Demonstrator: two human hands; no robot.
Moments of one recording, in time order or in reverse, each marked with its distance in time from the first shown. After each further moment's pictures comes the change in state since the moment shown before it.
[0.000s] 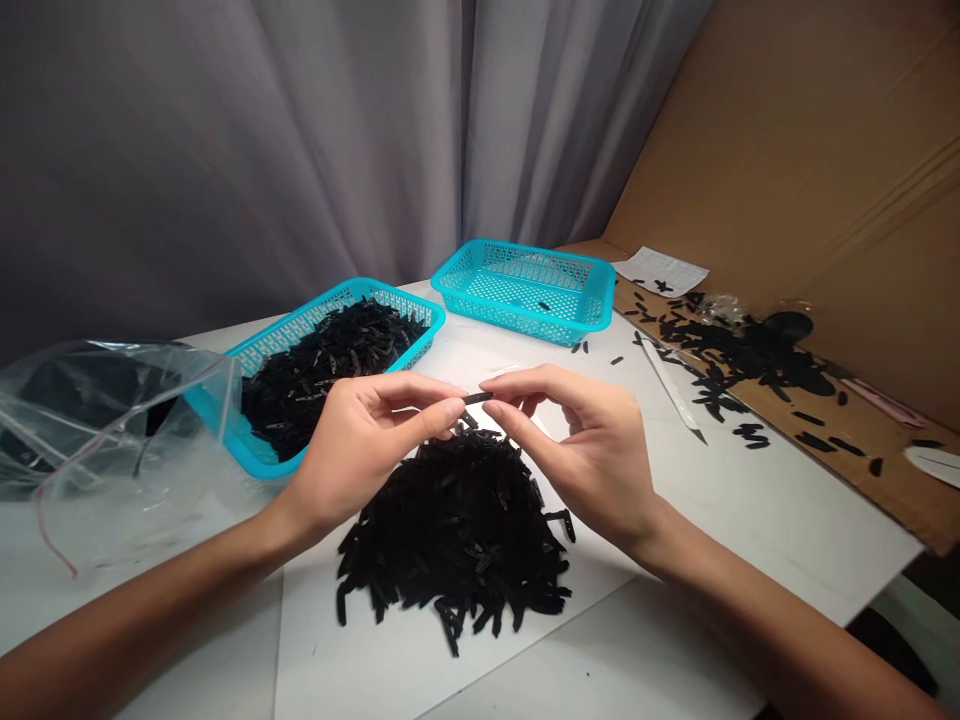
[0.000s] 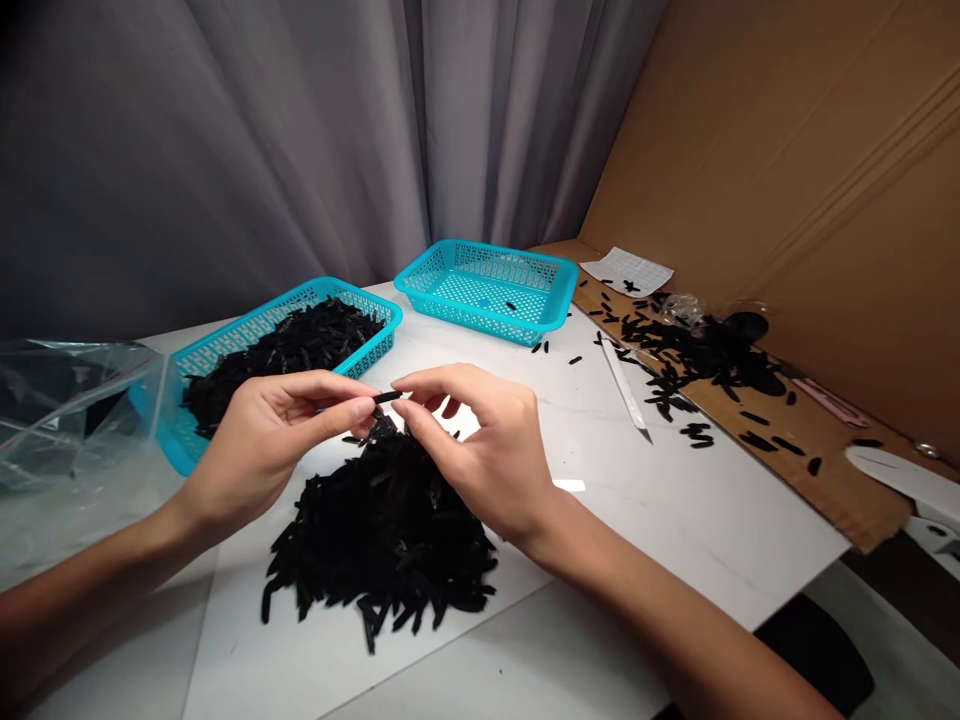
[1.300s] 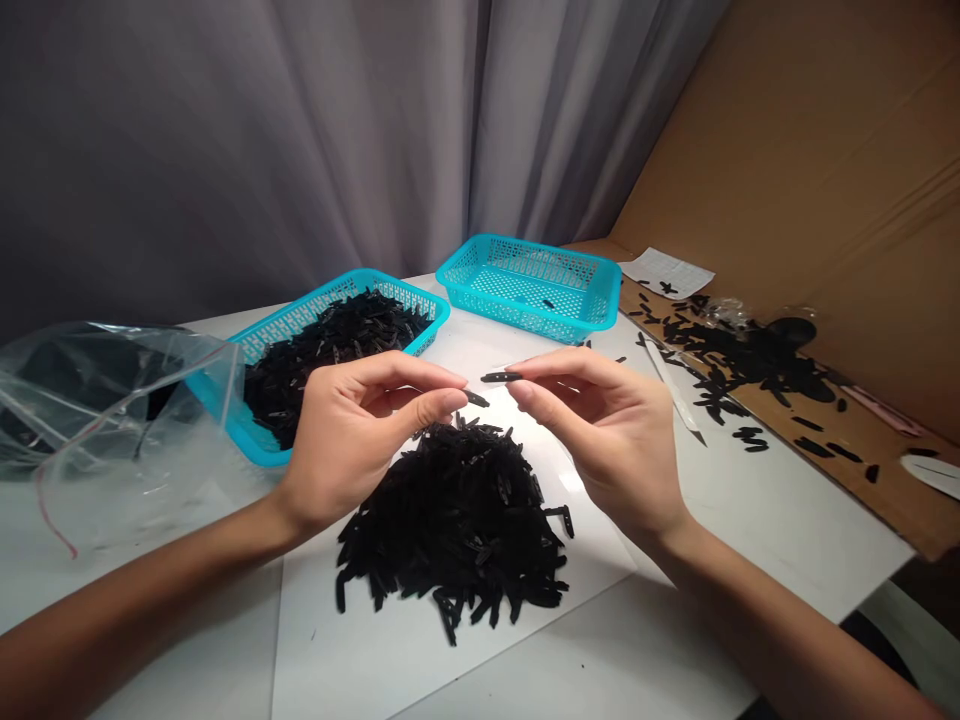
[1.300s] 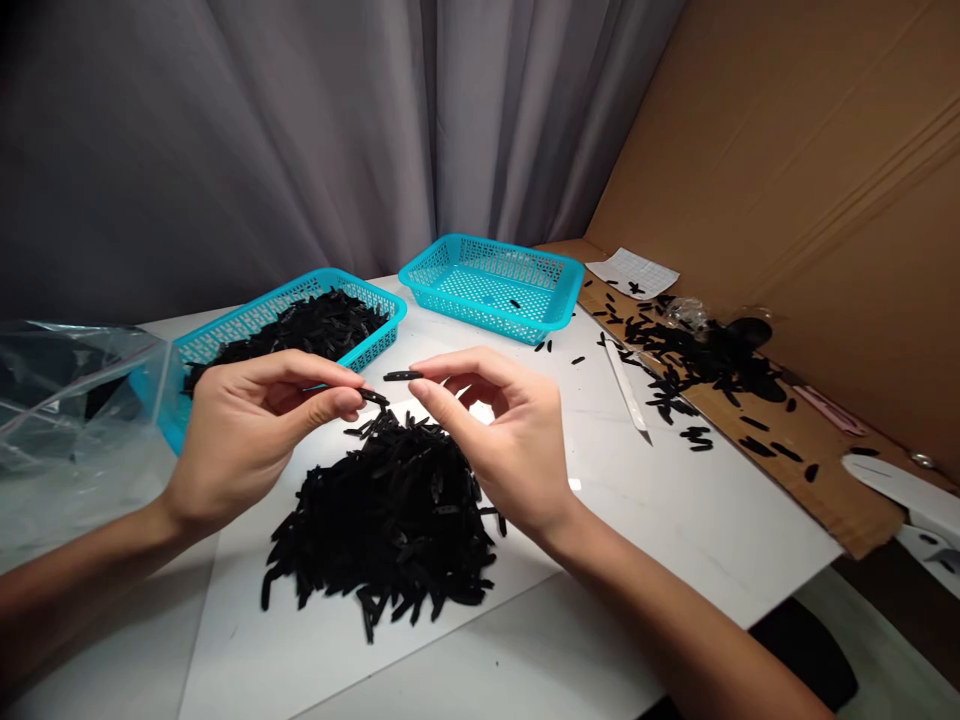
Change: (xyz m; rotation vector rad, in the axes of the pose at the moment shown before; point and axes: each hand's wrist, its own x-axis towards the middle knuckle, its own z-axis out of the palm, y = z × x) left_hand -0.003 0.009 0.003 0.019 0.141 0.208; right_hand 0.003 -0.005 -0.004 0.302 0.078 0.210
